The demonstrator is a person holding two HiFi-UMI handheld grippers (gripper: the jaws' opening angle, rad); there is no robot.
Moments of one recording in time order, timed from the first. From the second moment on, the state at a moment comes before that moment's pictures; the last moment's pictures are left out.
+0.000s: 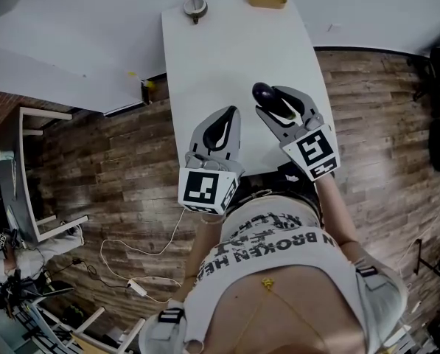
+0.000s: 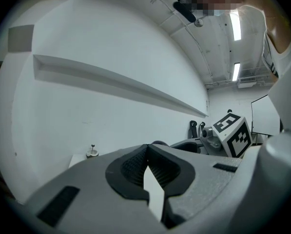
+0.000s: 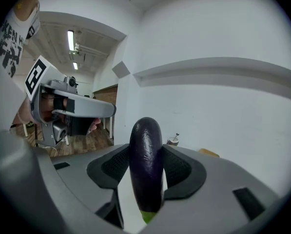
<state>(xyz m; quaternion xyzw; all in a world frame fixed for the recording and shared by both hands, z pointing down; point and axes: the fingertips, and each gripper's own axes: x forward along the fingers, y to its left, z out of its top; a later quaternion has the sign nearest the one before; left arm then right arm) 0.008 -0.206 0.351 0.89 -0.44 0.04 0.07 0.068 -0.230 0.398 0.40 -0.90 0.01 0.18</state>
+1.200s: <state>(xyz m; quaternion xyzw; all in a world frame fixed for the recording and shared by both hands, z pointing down) -0.041 -0.187 0.388 0.86 -0.50 0.06 0.12 0.032 -0.218 0.618 0.22 -0.88 0.04 0.42</state>
